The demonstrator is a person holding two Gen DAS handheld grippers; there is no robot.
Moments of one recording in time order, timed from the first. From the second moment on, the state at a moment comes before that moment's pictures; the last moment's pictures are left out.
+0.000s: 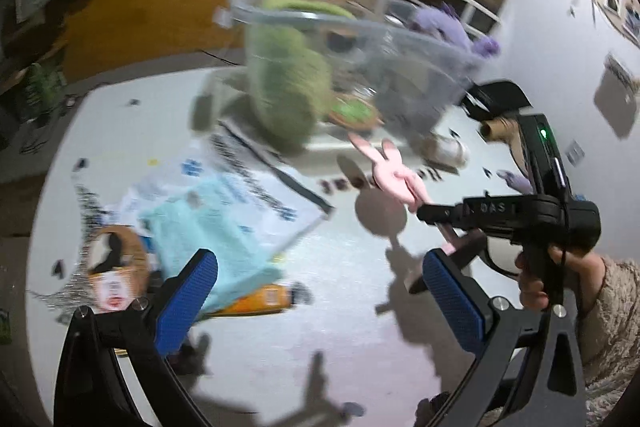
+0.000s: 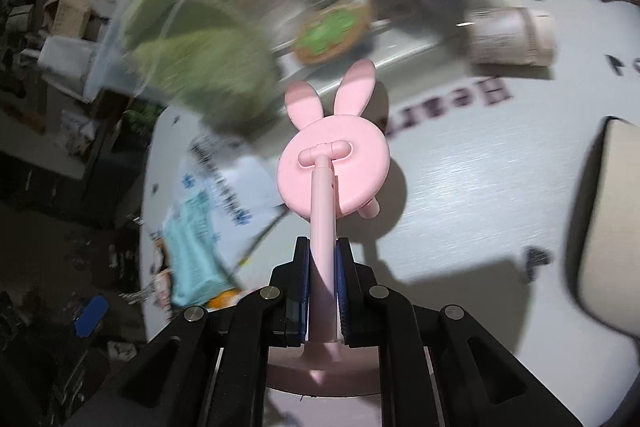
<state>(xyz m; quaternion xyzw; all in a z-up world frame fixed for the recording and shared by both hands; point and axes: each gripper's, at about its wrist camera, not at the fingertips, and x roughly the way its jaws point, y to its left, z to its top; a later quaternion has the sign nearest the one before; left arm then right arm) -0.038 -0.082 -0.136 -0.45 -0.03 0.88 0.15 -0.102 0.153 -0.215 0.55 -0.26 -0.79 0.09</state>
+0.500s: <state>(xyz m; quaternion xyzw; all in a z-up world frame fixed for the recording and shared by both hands) -0.031 -0.002 -0.188 -0.51 -0.01 0.85 0.14 -0.106 0.205 -0.231 0.57 -0.26 -0.77 0.11</state>
